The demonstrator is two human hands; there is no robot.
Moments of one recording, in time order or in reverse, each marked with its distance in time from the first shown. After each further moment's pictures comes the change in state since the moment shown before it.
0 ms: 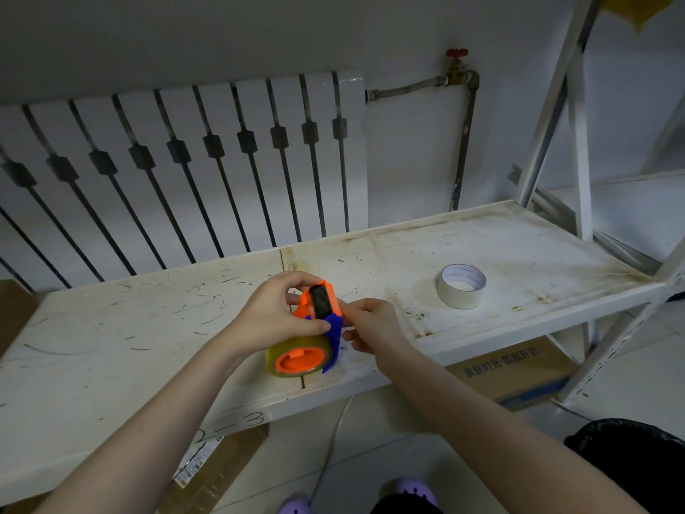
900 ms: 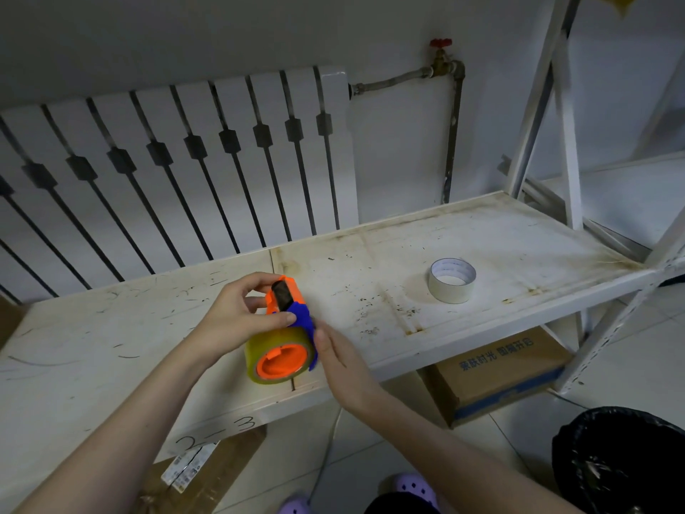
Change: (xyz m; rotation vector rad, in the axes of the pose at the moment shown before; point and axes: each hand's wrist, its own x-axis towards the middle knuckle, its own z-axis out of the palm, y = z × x) left_hand -0.005 -0.014 -0.013 -0.208 0.072 -0.067; right_hand -0.027 0.051 0.014 -0.202 -0.318 -0.361
